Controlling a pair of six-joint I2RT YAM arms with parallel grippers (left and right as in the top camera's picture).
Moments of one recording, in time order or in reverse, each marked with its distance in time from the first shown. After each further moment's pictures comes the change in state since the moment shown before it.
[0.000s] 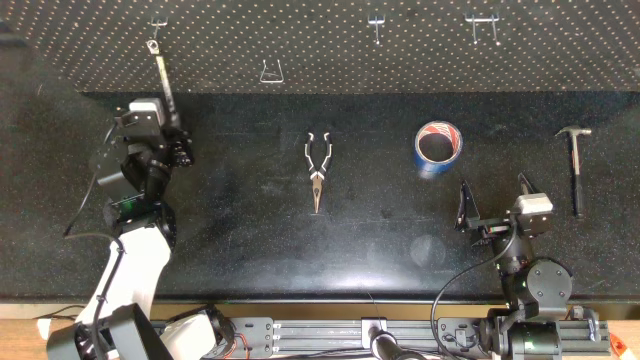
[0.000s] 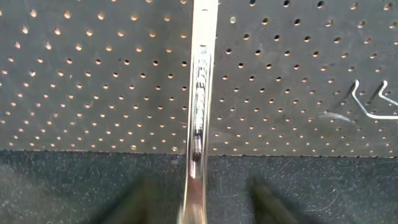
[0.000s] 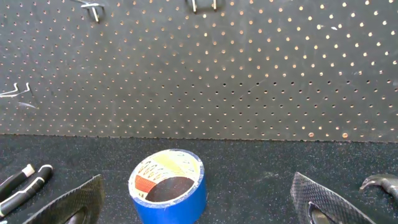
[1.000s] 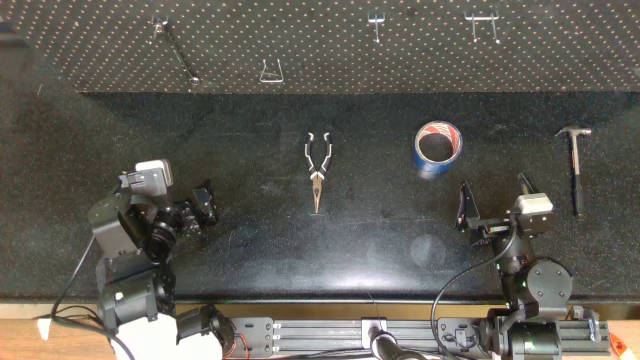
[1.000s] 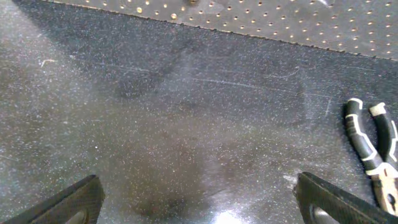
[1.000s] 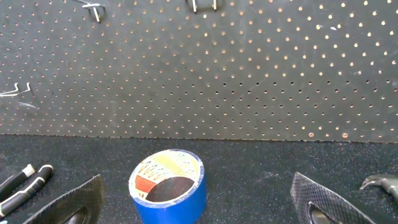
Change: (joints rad) left arm 0.003 -0.635 0.017 -1.011 -0.108 -0.008; right arm 0.000 0.000 0.001 0.000 0.000 0.000
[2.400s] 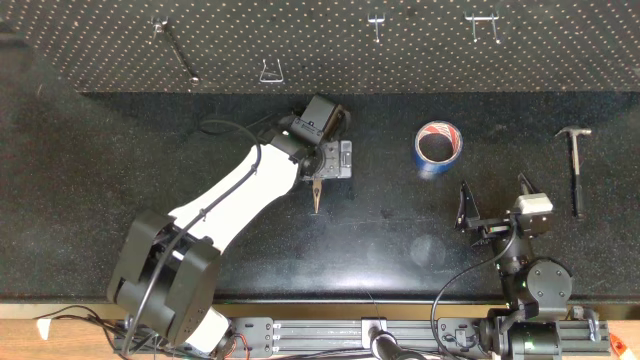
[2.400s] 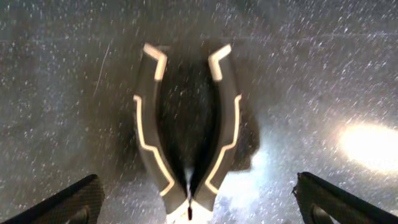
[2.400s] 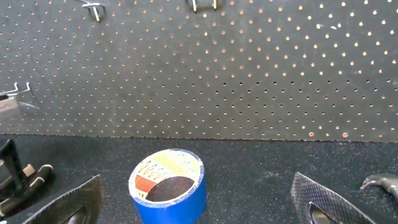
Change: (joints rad) left arm -0.882 1.076 0.640 -0.120 -0.321 -0.602; right arm 0.000 0.000 0.000 0.000 0.000 0.000
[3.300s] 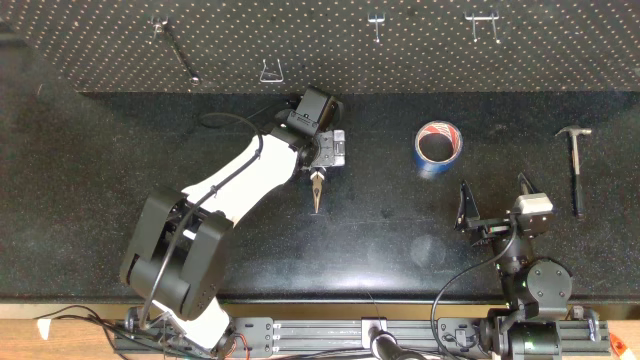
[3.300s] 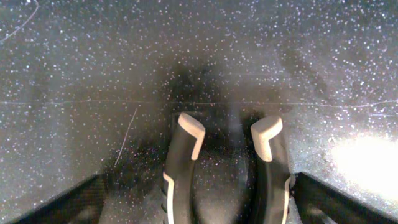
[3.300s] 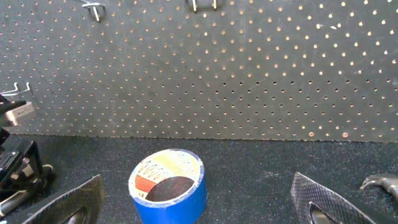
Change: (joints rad) left arm 0.053 0.095 0.002 0.117 -0.040 0.047; right arm 0.000 0.000 0.000 0.000 0.000 0.000
